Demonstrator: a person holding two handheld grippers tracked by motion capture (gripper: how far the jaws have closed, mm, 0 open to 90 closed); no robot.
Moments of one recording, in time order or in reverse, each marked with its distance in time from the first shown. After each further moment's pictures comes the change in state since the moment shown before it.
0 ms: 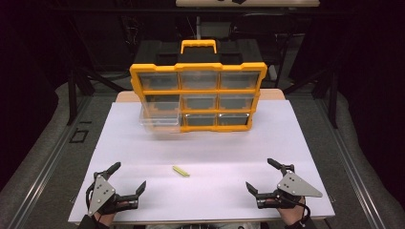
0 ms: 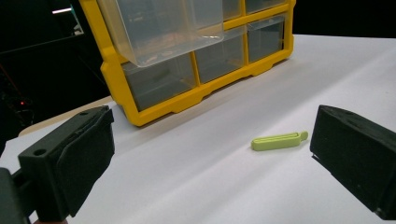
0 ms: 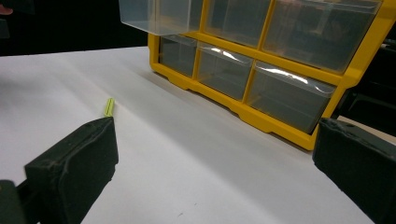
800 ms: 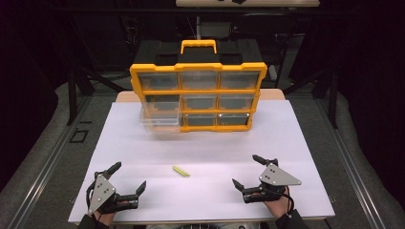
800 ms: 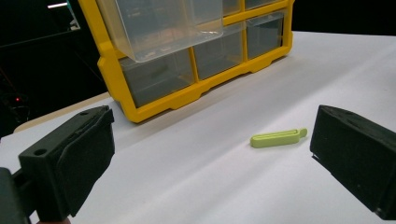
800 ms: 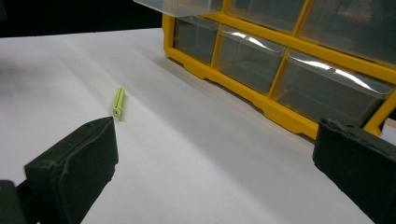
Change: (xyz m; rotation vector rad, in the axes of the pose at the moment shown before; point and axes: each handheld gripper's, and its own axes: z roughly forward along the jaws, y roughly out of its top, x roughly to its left) left arm 0.002 -0.001 0.001 0.011 -0.009 -0.008; right arm 0.010 0.006 0.040 0.075 0.061 -0.017
